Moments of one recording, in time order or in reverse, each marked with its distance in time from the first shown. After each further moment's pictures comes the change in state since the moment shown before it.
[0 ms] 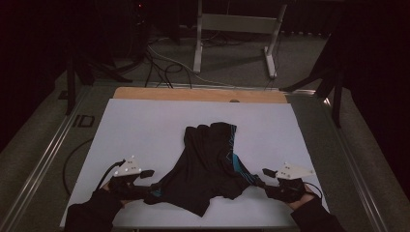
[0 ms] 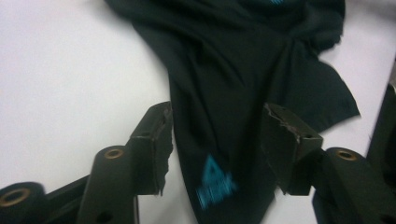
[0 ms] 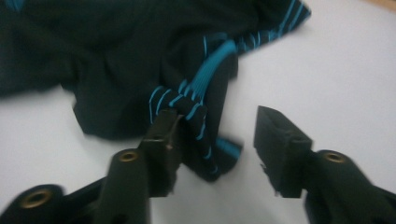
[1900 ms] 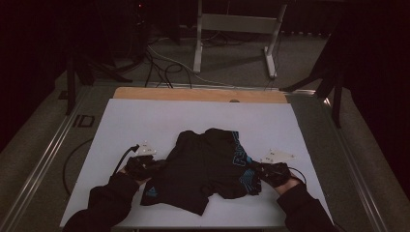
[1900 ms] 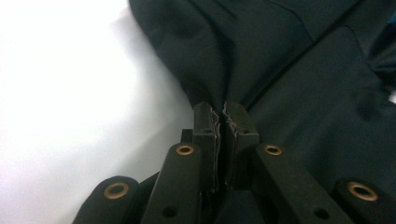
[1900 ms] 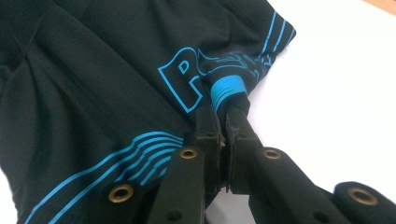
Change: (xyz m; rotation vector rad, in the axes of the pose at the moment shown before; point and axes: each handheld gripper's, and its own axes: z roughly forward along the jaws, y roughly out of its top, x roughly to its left) left arm 0.011 0.020 0.038 0.063 0.084 -0.076; right arm -0.012 0.018 0.041 0.071 -0.049 -0.022
